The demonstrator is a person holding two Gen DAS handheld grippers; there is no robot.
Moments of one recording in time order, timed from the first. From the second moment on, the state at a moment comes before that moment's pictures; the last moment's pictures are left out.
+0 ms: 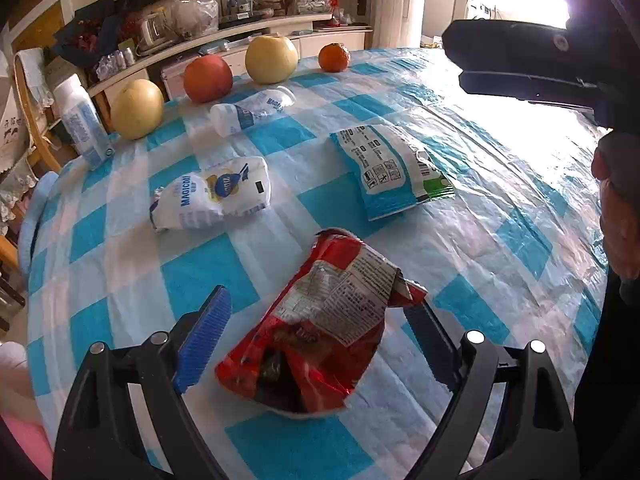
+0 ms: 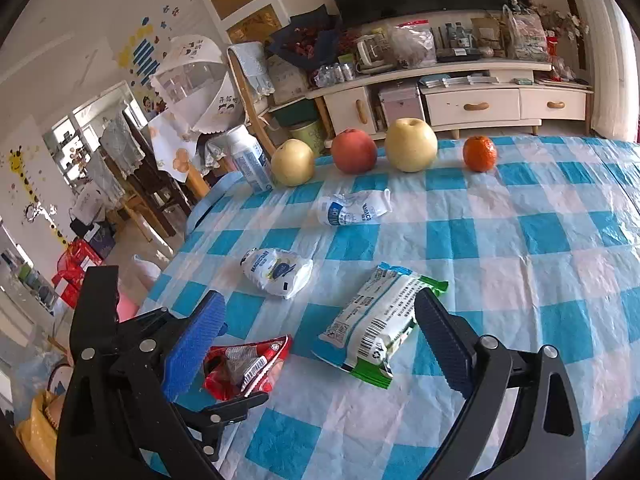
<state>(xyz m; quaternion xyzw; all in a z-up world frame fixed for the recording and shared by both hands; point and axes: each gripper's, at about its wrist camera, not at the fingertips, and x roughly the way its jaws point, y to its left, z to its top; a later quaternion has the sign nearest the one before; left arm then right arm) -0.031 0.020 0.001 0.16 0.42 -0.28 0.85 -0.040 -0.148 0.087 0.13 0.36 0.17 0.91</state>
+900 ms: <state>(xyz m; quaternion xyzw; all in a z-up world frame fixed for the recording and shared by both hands) -0.019 0.071 0.000 0.01 0.41 -0.16 0.90 0.018 -0.094 0.050 0.03 0.39 0.21 0.90</state>
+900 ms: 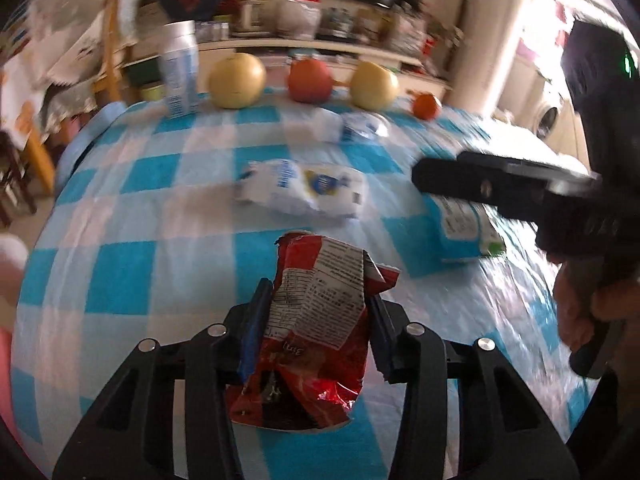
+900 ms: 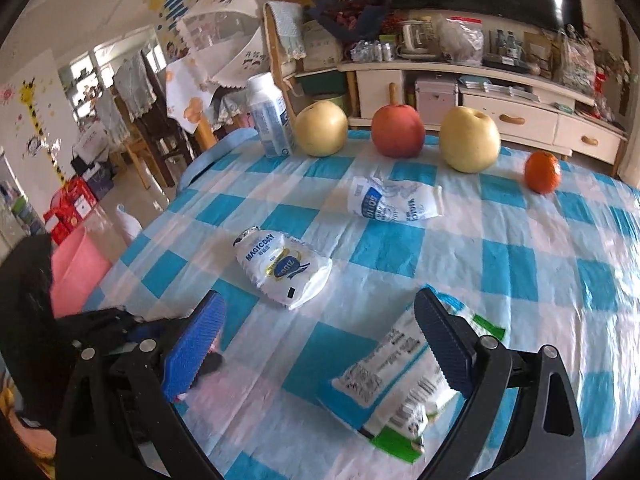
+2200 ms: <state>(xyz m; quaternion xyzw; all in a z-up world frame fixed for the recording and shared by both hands) -0.008 0.139 0.012 -0.09 0.38 -0.09 0.92 0.063 -0.003 0.010 -0.13 0.43 0.27 0.86</state>
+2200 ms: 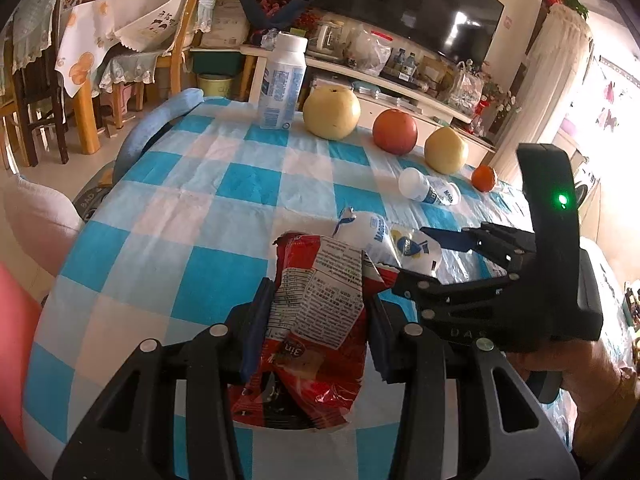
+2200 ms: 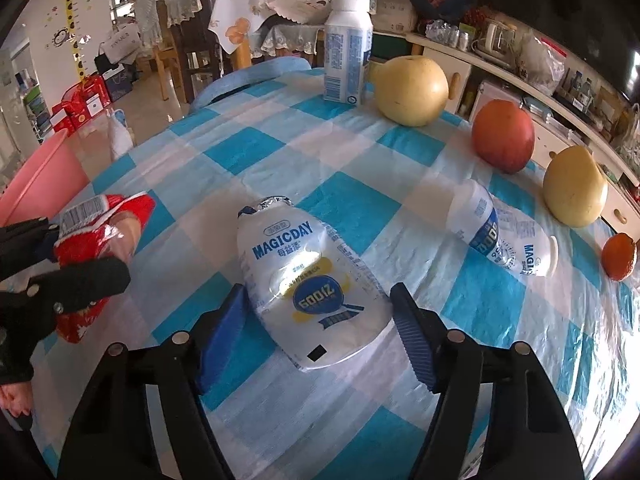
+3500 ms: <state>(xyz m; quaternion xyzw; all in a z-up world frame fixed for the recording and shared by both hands) -0.040 0.200 0.040 -0.16 0.32 -0.07 0.93 -0.020 0.001 0.024 -0.05 0.44 0.25 0.86</state>
